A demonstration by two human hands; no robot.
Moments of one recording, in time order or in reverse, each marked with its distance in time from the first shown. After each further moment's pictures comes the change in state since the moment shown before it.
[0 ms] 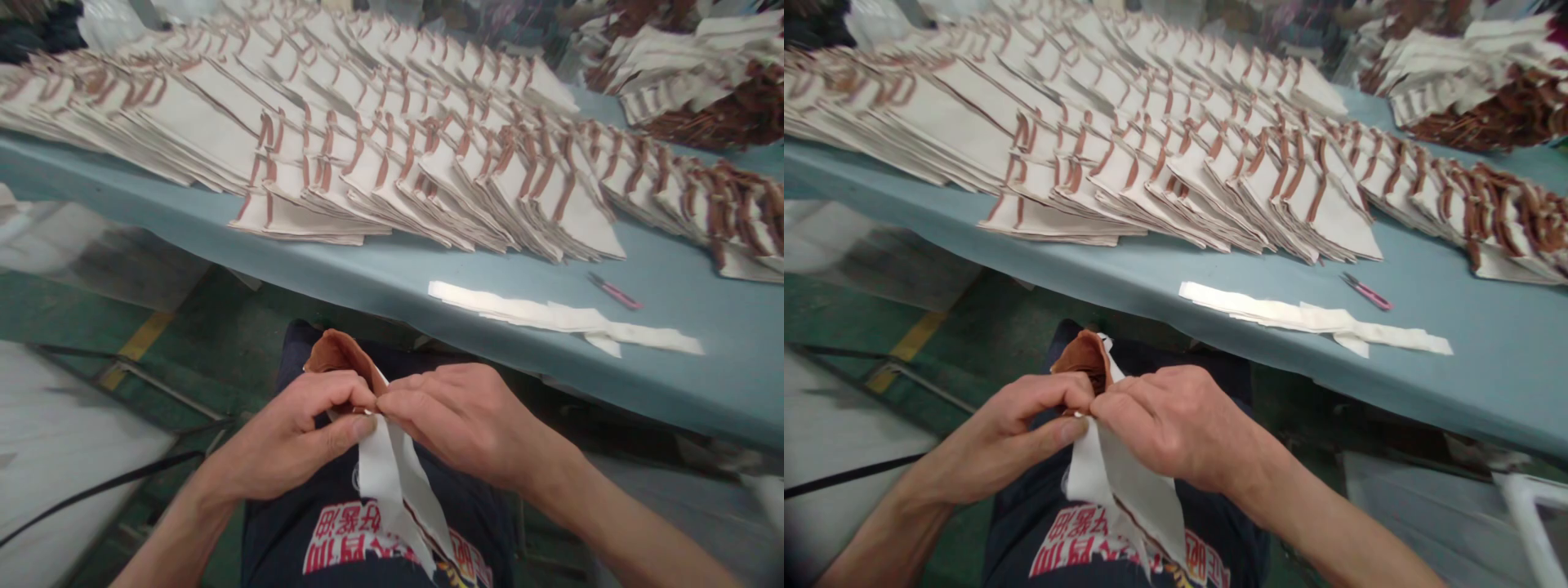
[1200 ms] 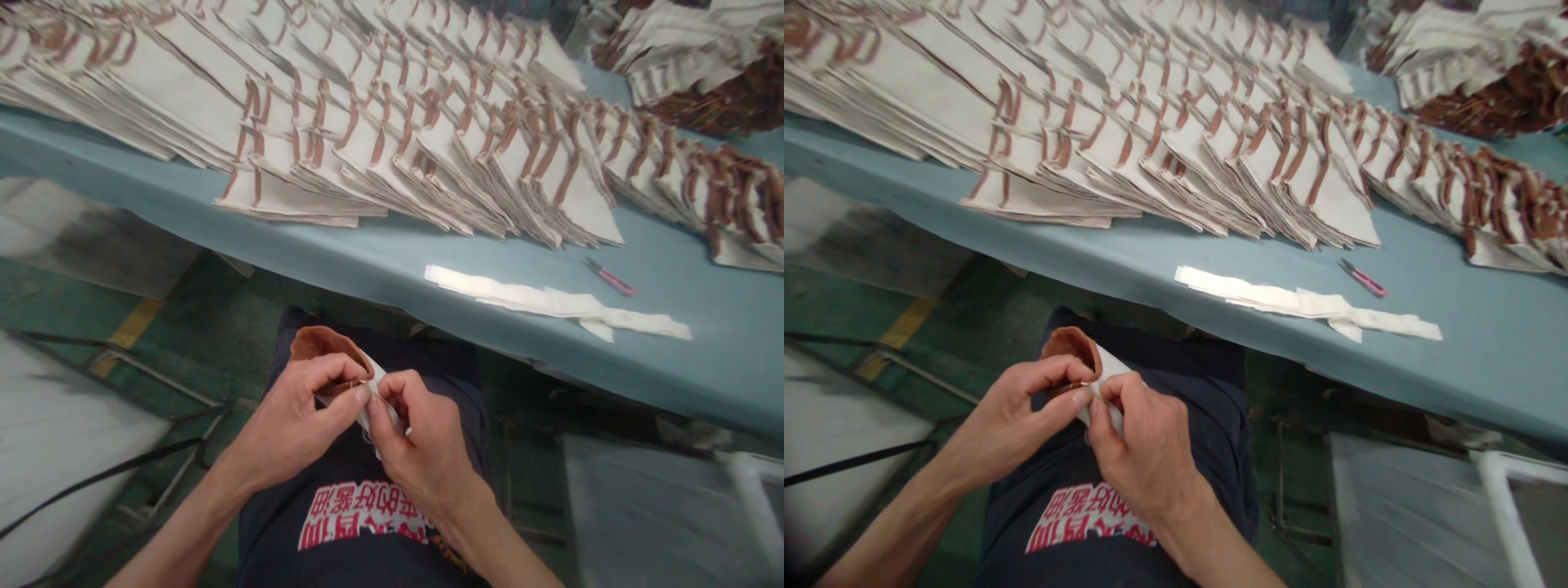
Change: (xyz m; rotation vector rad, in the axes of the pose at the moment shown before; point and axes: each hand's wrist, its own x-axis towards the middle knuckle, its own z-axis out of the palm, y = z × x) left_hand 0.003 -0.002 0.023 0.063 0.275 -0.134; right_hand -0.016 -0.052 0.071 0.304 0.279 0.865
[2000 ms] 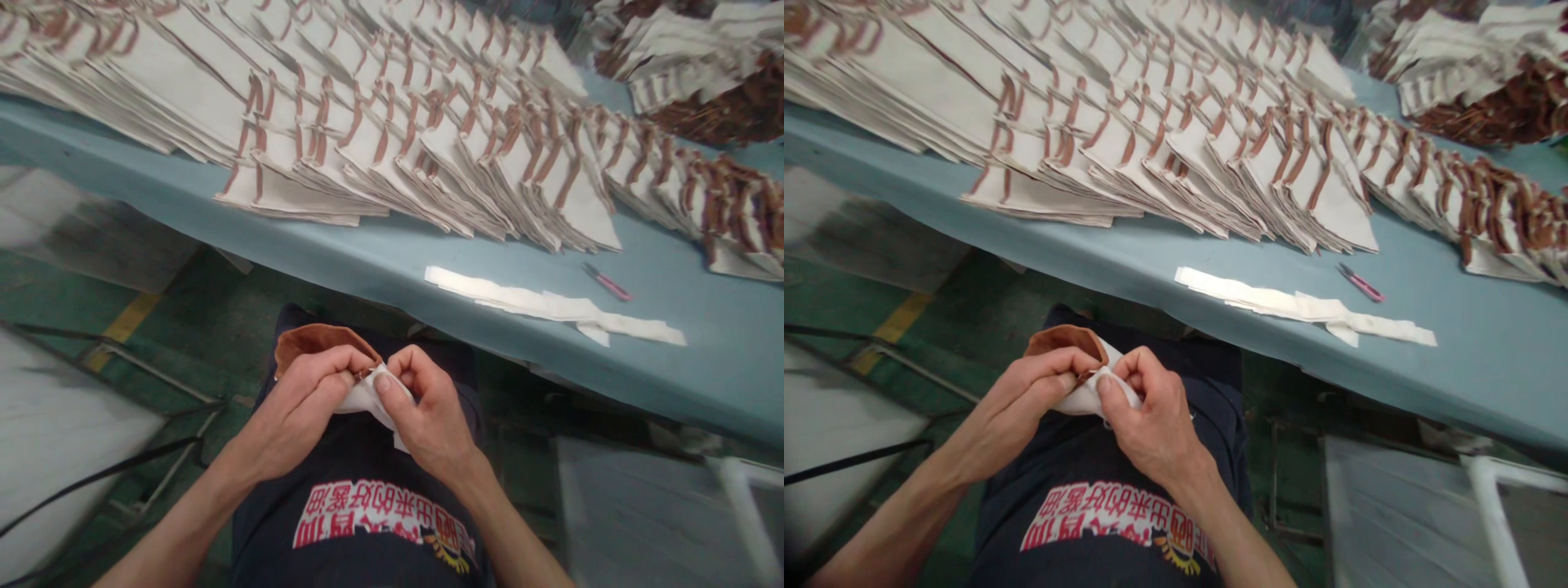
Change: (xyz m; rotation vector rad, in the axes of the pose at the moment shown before) left_hand 0.003 -0.004 -0.001 -0.086 -0.054 0.012; right_hand 0.020 0.012 -0.010 0.356 -0.117 0.224
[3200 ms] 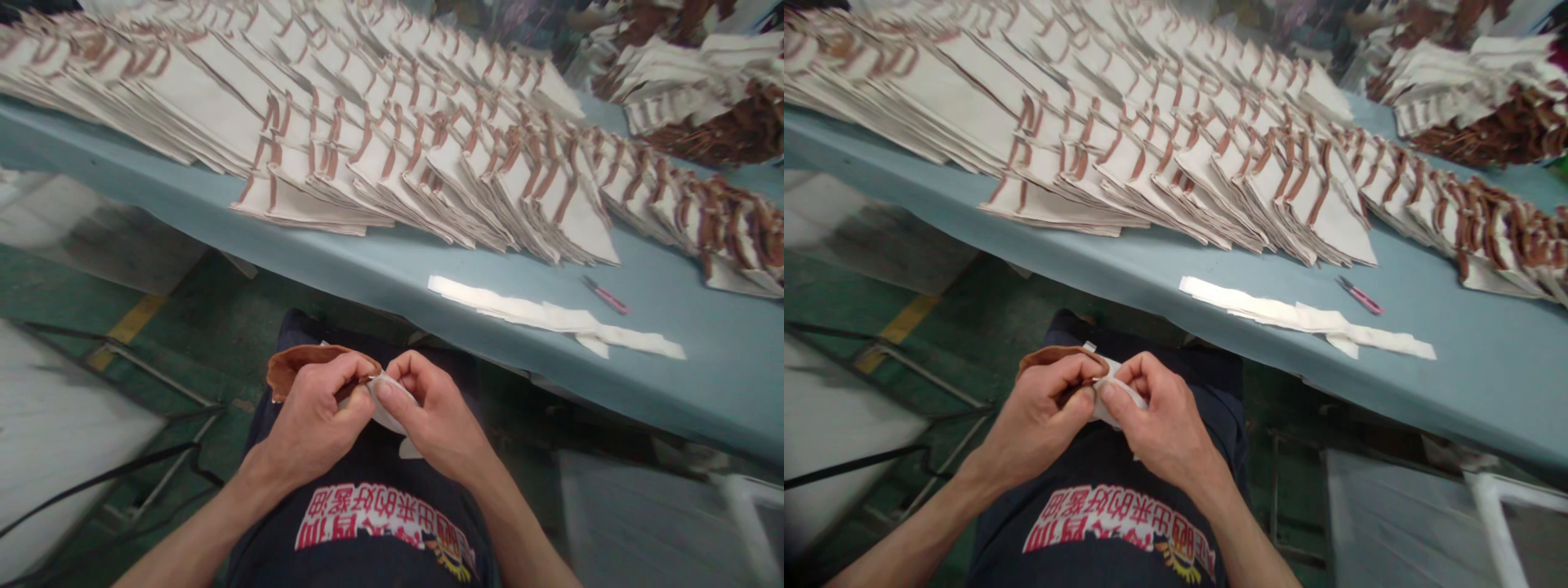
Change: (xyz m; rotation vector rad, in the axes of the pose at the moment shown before) left_hand 0.000 -0.006 0.022 0.183 0.257 0.153; right_hand 0.001 -0.012 -0.013 -0.038 -0.150 0.143
